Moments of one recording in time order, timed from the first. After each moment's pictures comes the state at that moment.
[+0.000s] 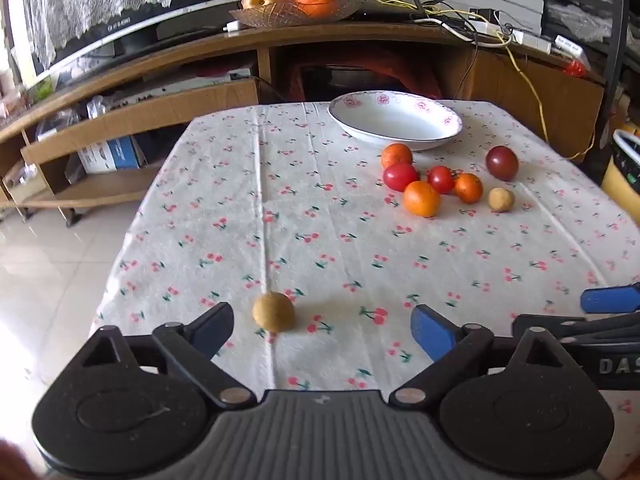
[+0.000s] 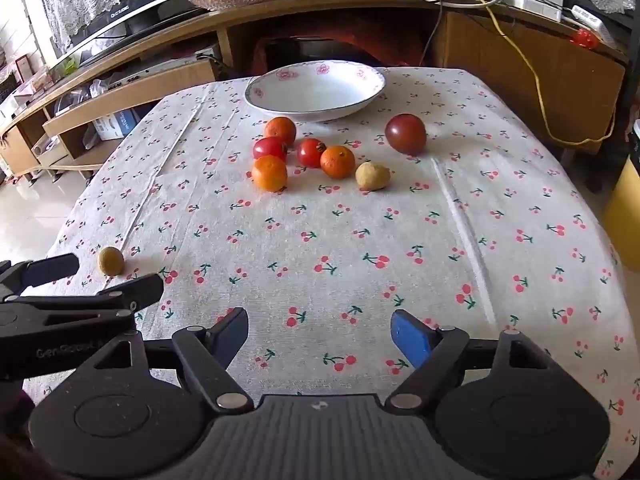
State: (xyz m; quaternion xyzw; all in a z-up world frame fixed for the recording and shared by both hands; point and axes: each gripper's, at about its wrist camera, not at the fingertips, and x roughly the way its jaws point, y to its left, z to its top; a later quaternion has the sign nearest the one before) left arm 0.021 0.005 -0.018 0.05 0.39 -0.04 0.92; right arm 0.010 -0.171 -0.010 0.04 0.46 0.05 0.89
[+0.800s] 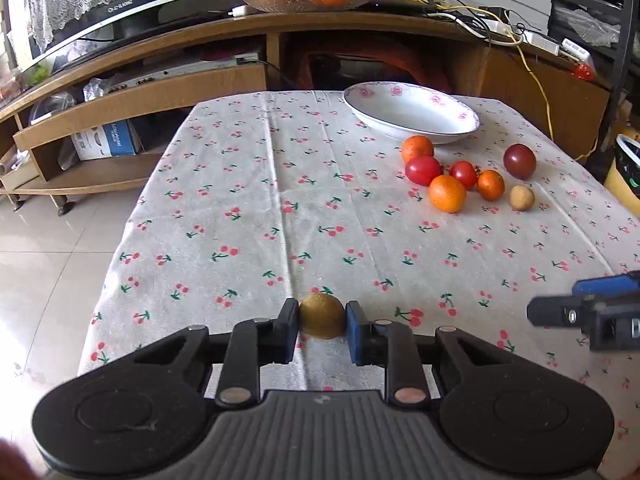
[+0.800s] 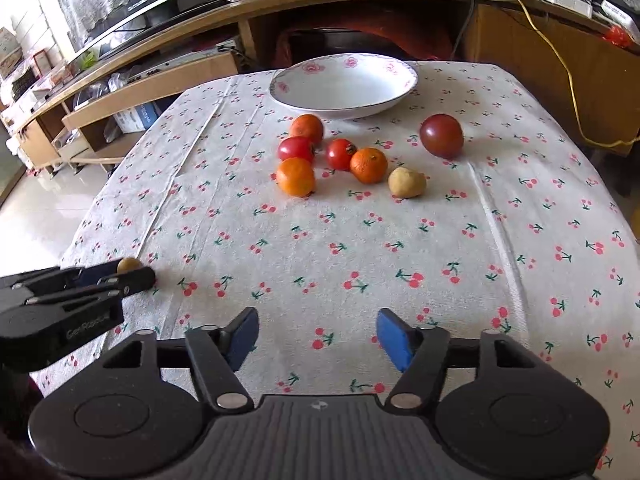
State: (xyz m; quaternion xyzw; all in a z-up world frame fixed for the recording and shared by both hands) left arm 0.035 0.027 -0.029 0.02 0.40 -0.06 0.91; right arm 0.032 -0.171 -0.012 0.04 0.47 0.08 0.88
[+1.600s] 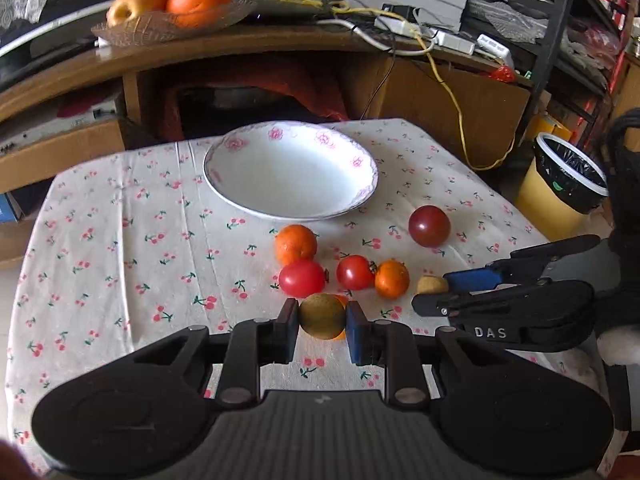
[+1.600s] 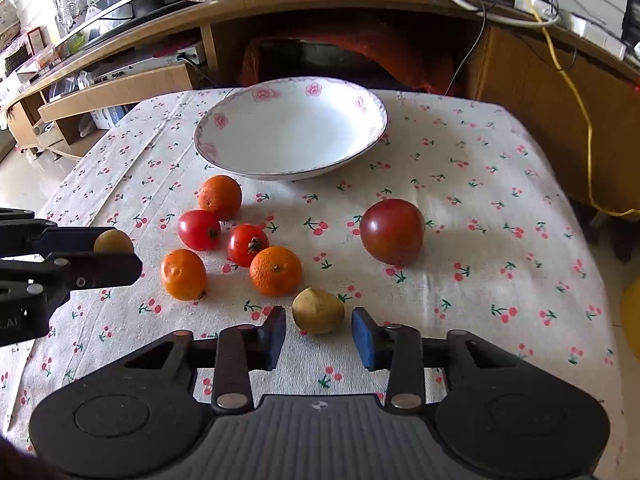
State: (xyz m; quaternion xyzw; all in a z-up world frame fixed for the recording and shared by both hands) left arm 0.139 -0.034 0.003 0.02 0.41 -0.22 0.88; right arm 0.140 -0.218 -0.022 -0.02 0.45 0.10 0.89
